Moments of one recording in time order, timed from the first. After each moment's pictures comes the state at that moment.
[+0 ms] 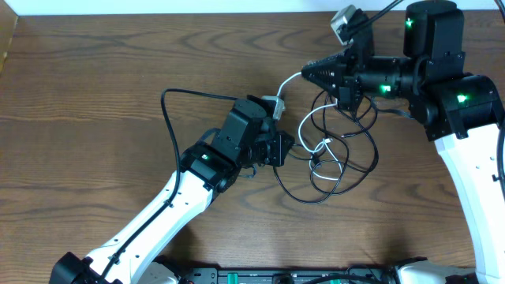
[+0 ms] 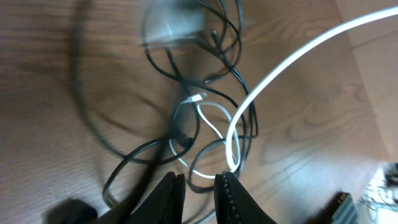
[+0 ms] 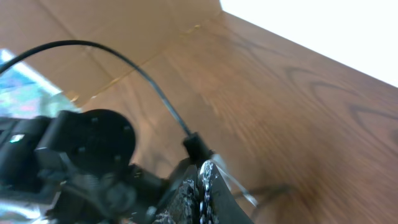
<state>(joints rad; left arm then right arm) -0.61 1.36 0.95 -0.34 0.30 -0.53 0.25 1.47 1.65 -0.80 -0.89 -0.09</state>
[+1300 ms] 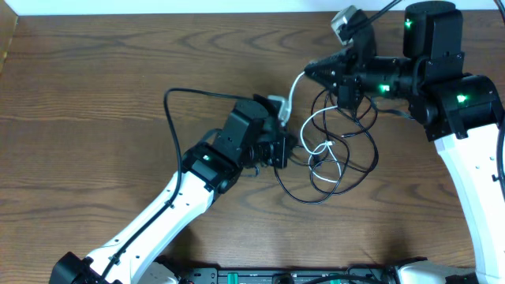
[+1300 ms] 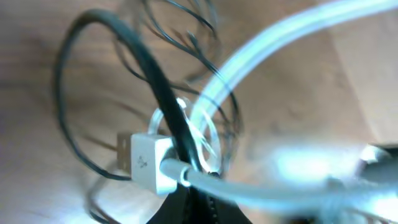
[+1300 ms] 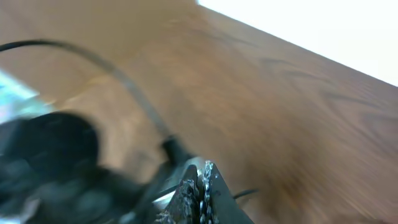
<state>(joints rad) -0.63 1.36 0.95 -0.31 0.38 -0.48 0.25 1.47 1.65 -0.81 -0.77 -0.07</state>
